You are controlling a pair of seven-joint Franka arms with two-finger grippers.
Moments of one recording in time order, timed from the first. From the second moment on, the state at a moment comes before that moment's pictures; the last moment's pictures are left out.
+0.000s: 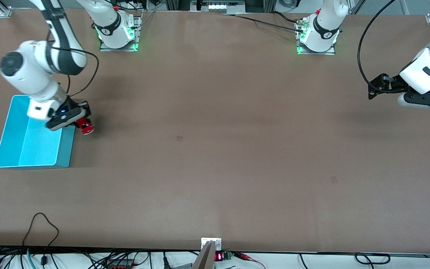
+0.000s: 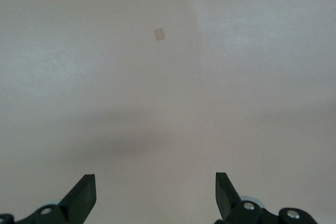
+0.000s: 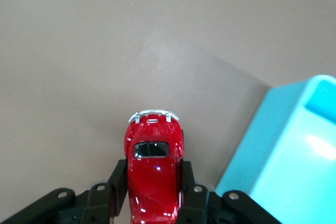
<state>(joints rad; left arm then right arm) -0.09 -0.02 0.04 -1.71 0.04 1.65 0.08 -0.17 0.05 0.14 -2.28 0.01 2.43 -0.52</state>
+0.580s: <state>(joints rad) -0.08 -0.02 0.04 -1.71 0.04 1.65 0.08 -0.21 0.09 -0.07 -2.18 -0.01 2.24 -0.28</state>
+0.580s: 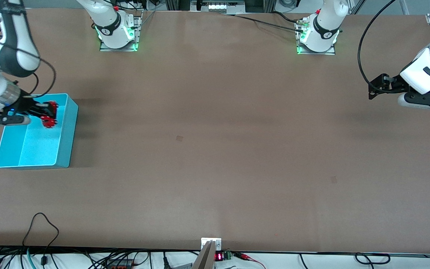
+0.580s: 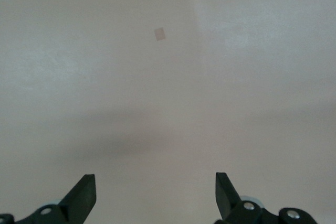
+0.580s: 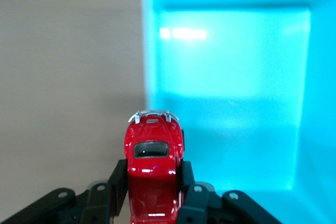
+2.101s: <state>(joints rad) -0.08 -0.02 0.04 -1.71 0.04 1.65 0.08 -0.29 0.35 -0.17 -2.17 -0.08 2.46 -0.37</state>
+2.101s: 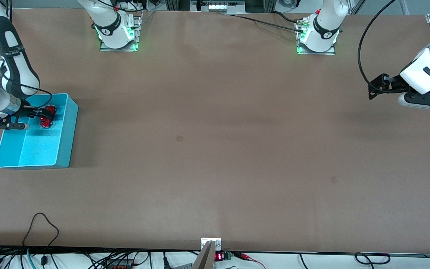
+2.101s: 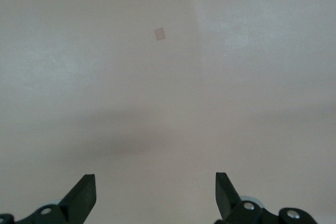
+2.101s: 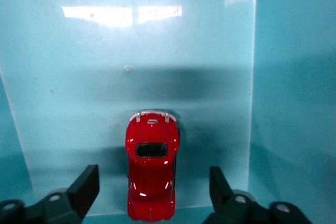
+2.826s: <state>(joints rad) -0.08 -0.02 0.04 -1.71 0.04 1.65 0.08 -0.13 0.06 -0.06 -1.84 -0.07 1.81 -0.15</state>
